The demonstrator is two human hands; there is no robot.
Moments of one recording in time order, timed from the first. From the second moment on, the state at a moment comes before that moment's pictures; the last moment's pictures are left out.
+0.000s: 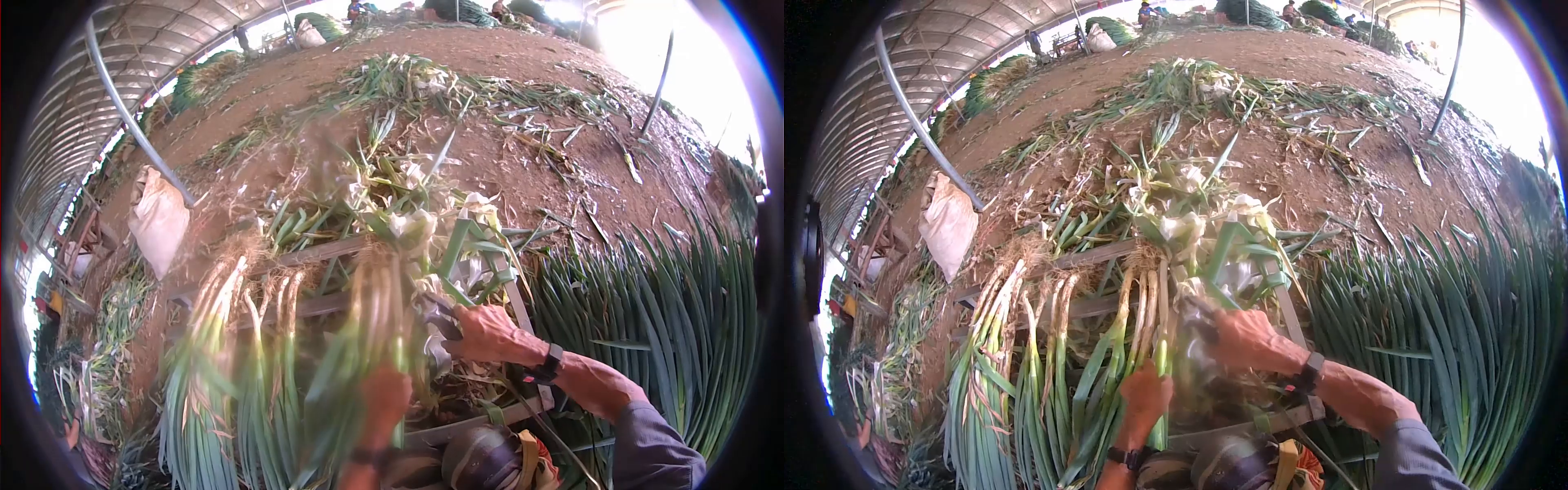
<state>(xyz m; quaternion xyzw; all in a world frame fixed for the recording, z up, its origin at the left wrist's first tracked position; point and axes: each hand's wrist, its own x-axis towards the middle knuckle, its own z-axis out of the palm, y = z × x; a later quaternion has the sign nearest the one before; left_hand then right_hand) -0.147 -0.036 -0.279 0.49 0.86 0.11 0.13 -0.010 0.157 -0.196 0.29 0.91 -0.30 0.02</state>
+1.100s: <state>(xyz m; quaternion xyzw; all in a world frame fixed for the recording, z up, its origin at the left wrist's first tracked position) -0.145 -0.082 -0.293 0.47 0.84 0.28 0.05 0.059 0.132 -0.185 0.17 0.91 -0.36 0.10</state>
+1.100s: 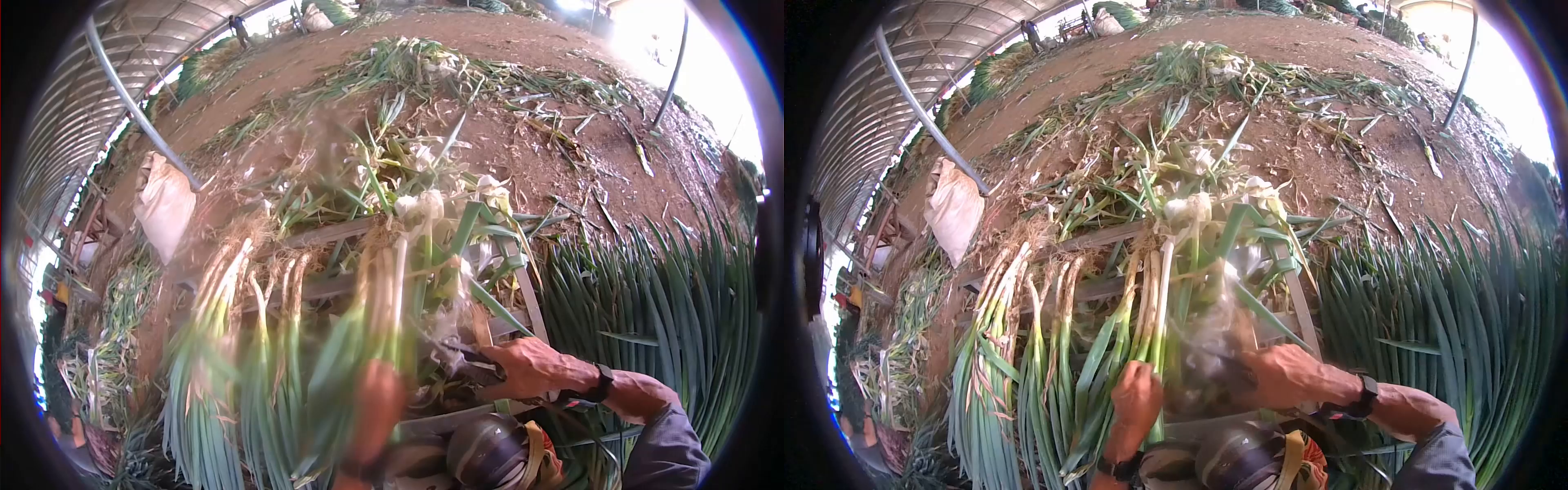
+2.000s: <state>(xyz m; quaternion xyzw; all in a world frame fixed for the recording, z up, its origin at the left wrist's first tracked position) -0.172 -0.083 -0.311 0.40 0.91 0.14 0.03 0.047 0.127 -0.171 0.04 0.92 -0.35 0.17</state>
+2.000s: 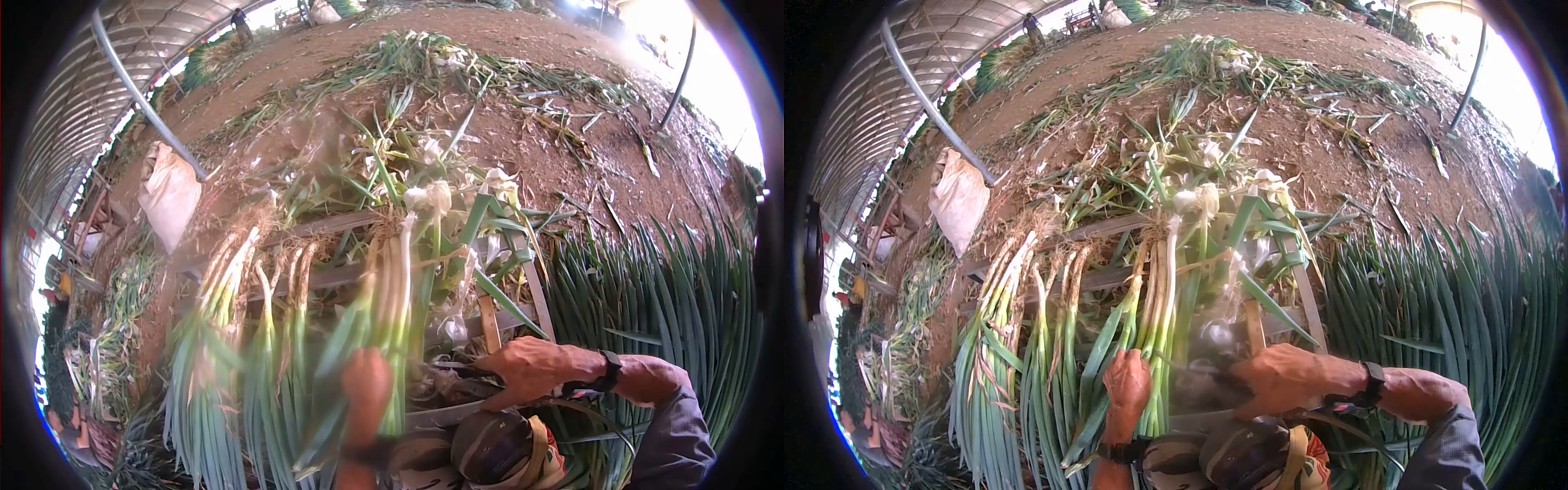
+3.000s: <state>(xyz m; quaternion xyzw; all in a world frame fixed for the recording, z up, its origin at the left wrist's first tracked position) -0.169 -0.080 -0.322 0.35 0.88 0.28 0.15 0.043 0.128 -0.178 0.11 0.93 -0.34 0.12</state>
